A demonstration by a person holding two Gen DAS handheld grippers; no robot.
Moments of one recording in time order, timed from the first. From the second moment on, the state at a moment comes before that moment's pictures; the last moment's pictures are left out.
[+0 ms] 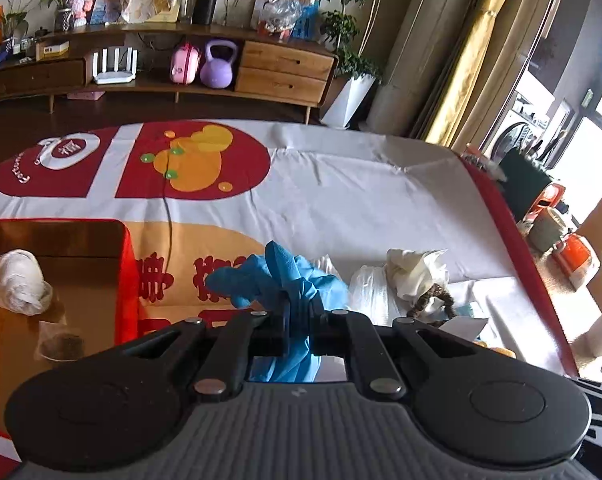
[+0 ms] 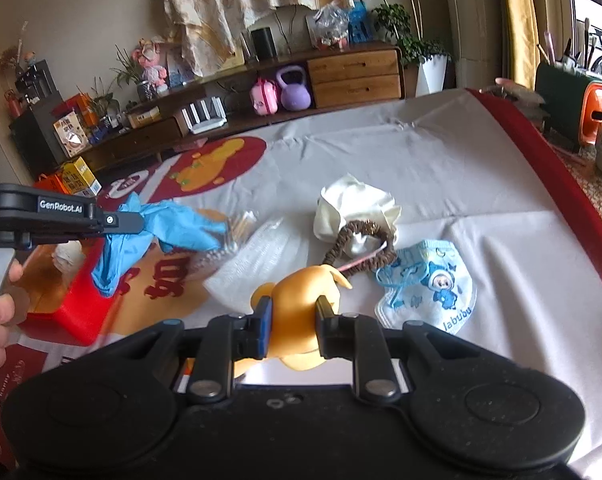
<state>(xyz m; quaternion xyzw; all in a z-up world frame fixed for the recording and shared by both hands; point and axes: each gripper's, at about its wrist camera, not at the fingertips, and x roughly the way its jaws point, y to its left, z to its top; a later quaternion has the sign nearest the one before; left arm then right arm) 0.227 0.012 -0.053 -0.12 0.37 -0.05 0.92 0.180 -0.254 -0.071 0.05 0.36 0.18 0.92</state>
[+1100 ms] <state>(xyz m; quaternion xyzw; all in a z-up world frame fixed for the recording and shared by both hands) 0.123 0.109 0.017 -0.13 0.34 0.01 0.93 0.142 -0.131 0.008 -0.03 0.30 0.33 0.89</state>
